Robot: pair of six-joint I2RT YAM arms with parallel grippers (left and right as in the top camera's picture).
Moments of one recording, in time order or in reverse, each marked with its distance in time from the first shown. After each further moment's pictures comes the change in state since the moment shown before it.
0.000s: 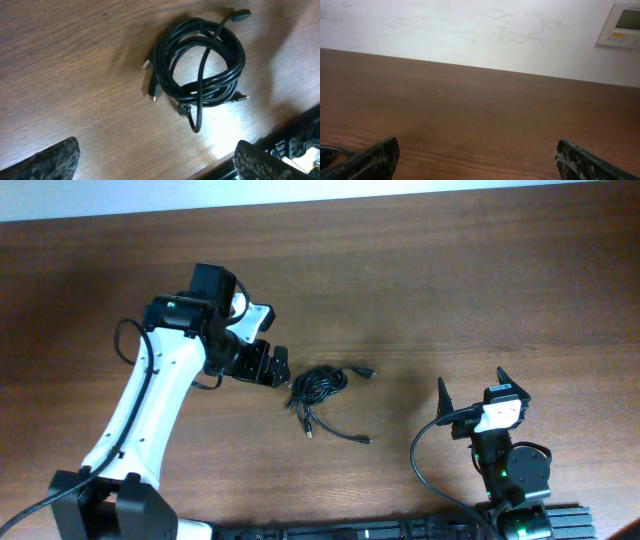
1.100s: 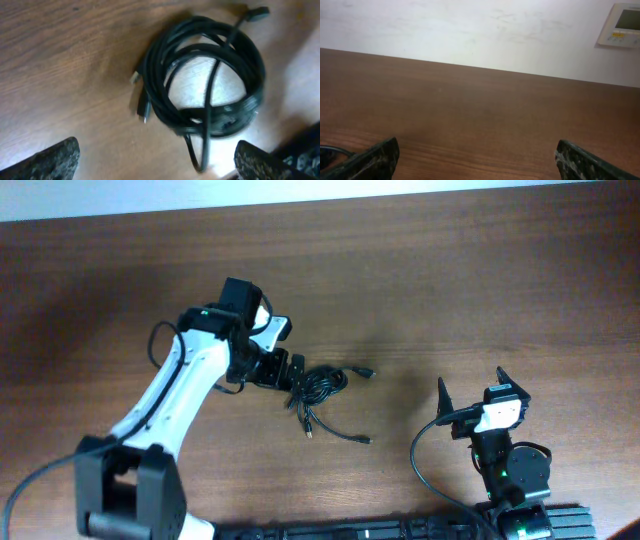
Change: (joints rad) left arm -0.068 0.084 -0.122 0.187 0.007 -0.087; right arm 0.000 0.000 0.000 0.000 0.000 -0.001
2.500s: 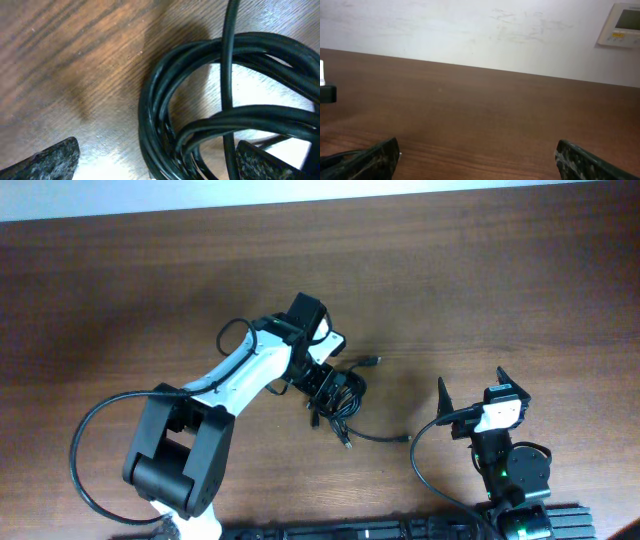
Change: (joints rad) left arm -0.225 0.204 -0.004 0.237 -0.108 0.138; right arm 0.000 0.000 0.000 0.000 0.000 0.002
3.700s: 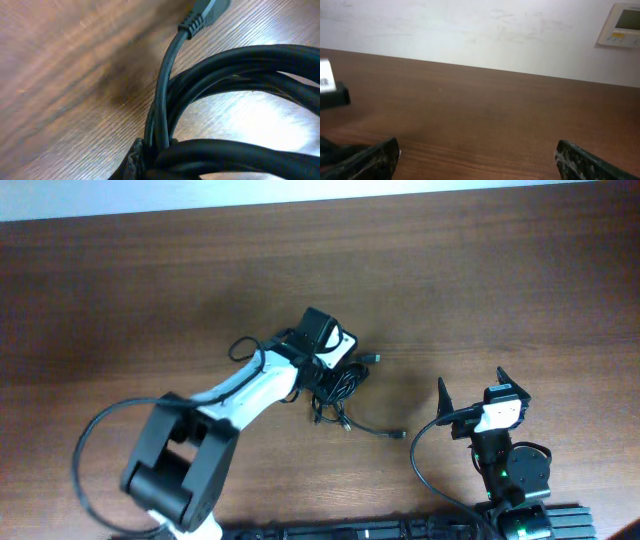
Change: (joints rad) left arm -0.065 -0.061 -0.140 0.305 -0.035 -0.053; right arm 0.000 0.000 0.000 0.000 0.000 -0.001
